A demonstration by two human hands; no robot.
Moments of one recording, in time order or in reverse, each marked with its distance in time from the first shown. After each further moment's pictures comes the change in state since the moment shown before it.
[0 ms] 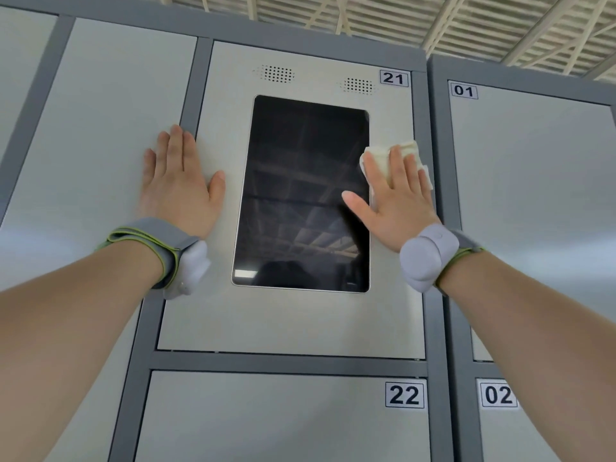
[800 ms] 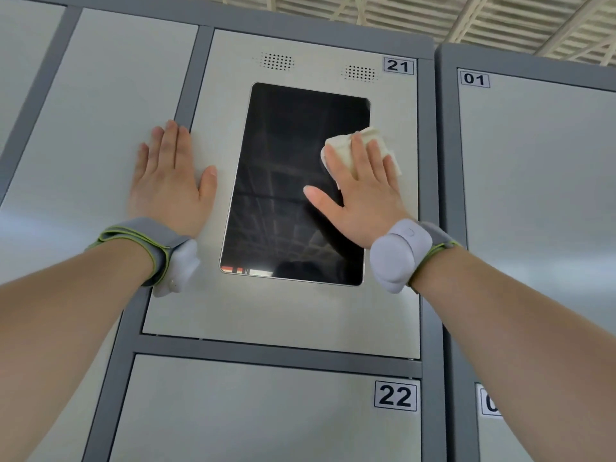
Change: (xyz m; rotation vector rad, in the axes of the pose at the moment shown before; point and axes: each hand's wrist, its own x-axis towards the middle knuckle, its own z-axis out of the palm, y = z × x) left_hand -0.016 -0.001 0.005 0.011 0.055 -0.003; right_hand -0.001 -0.024 0.007 0.066 0.016 -0.187
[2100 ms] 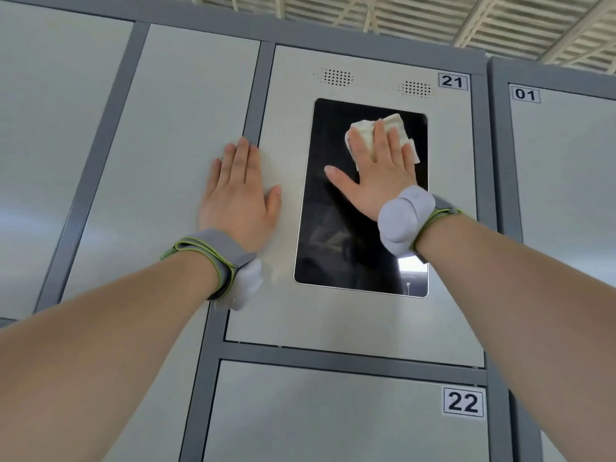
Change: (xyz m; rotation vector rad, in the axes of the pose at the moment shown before) left_hand -0.002 -0.011 -0.014 -0.073 -0.088 0.107; right_hand 0.053 -0.057 0.000 -0.038 -0.028 0.094
